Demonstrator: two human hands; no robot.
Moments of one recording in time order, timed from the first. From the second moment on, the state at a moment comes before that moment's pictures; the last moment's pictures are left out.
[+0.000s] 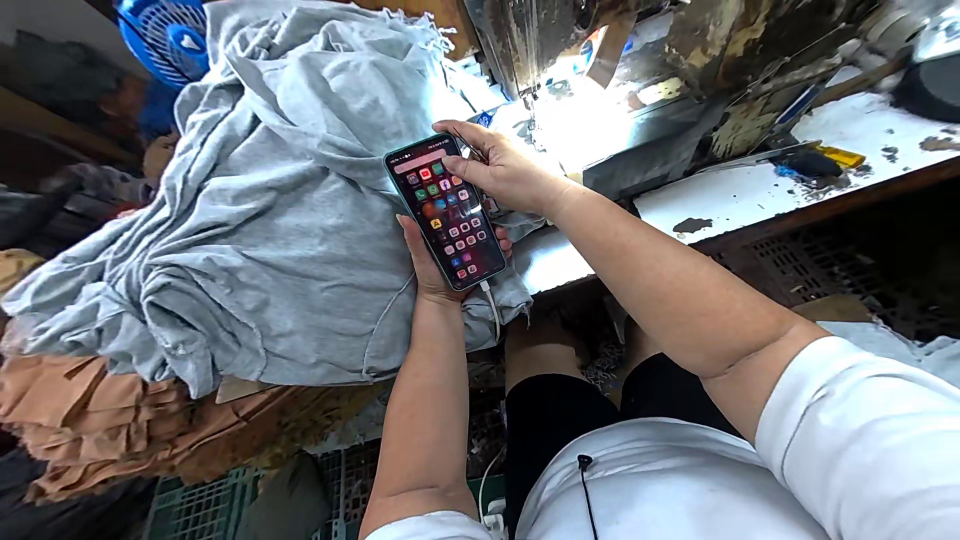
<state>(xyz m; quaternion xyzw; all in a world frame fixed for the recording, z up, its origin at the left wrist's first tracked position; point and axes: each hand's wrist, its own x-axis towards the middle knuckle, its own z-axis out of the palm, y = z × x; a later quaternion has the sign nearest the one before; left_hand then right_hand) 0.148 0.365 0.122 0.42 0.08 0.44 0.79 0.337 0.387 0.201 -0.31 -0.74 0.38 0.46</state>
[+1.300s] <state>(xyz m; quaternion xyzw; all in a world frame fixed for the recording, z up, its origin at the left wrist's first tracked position) 0.147 0.366 0.121 0.42 0.10 0.45 0.78 0.334 0.388 0.195 -0.29 -0.76 0.36 0.45</state>
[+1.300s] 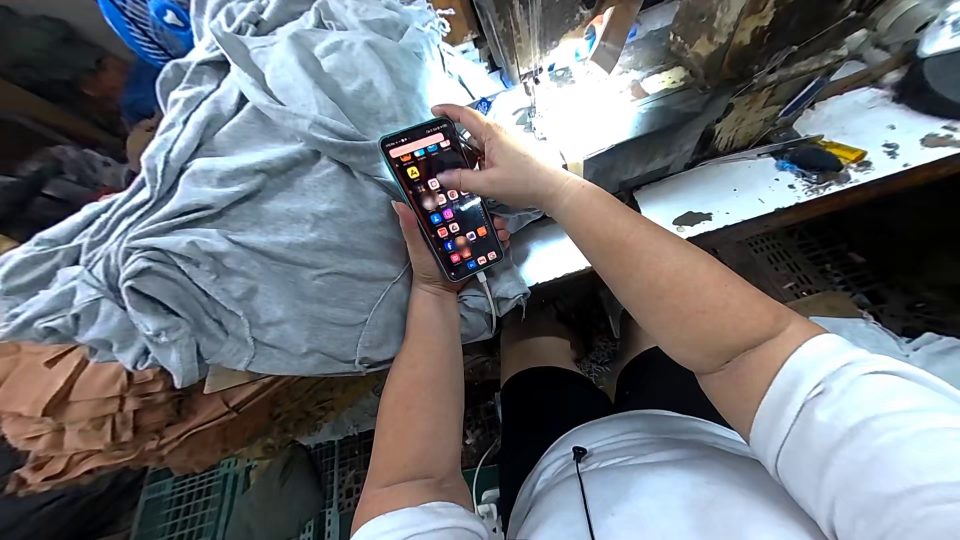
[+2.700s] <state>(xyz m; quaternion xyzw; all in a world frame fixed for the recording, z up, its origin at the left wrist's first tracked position) 0.148 0.366 0.120 0.42 0.11 0.47 0.77 0.329 0.382 0.196 -0.31 -0.75 0.34 0.47</state>
